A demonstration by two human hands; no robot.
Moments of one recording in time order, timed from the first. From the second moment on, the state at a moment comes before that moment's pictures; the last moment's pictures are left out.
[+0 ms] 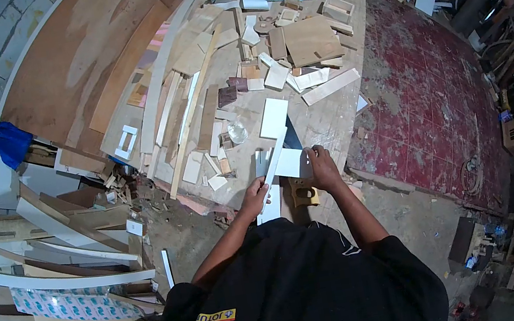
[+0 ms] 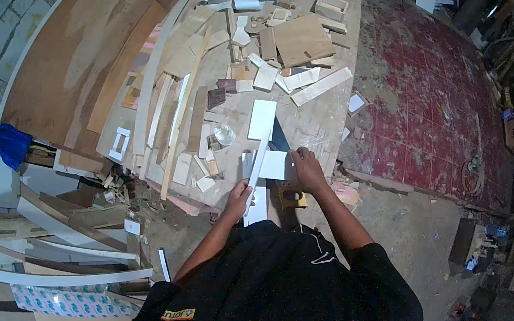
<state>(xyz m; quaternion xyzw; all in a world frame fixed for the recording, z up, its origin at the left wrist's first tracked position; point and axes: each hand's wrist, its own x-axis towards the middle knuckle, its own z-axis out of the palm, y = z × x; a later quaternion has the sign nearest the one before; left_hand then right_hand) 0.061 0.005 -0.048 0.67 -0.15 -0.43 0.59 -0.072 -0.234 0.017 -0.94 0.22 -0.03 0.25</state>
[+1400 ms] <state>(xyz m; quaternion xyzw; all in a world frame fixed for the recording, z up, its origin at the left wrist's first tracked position) 0.065 0.002 0.011 0.71 -0.25 -0.39 0.53 -0.043 -0.199 0.018 -0.56 0.26 -0.11 0.78</state>
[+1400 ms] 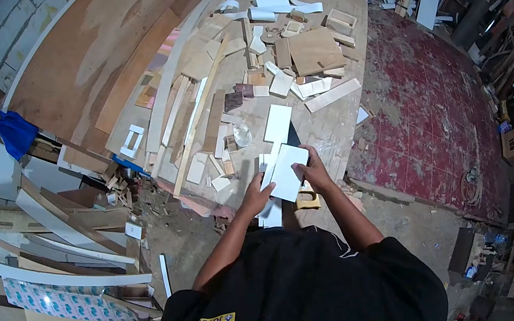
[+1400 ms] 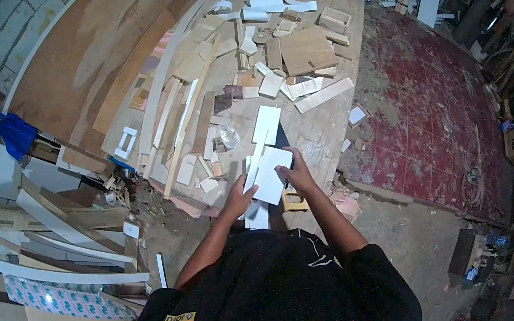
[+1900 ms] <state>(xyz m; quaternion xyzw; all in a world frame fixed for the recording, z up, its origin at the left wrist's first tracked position) 0.059 -0.022 0.028 0.76 -0.31 -0.30 0.49 -0.046 -0.195 0.039 -0.67 0.24 -0.24 0.66</state>
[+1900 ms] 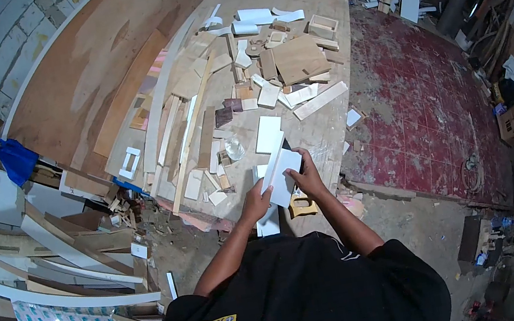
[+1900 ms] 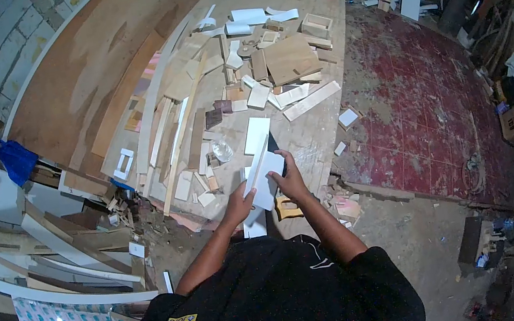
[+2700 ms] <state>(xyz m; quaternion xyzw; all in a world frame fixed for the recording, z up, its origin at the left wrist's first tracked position) 0.076 0.008 -0.068 0.81 -0.23 -0.31 0.43 -0.066 -0.252 -0.062 -0.55 0.47 -0.15 0.67</state>
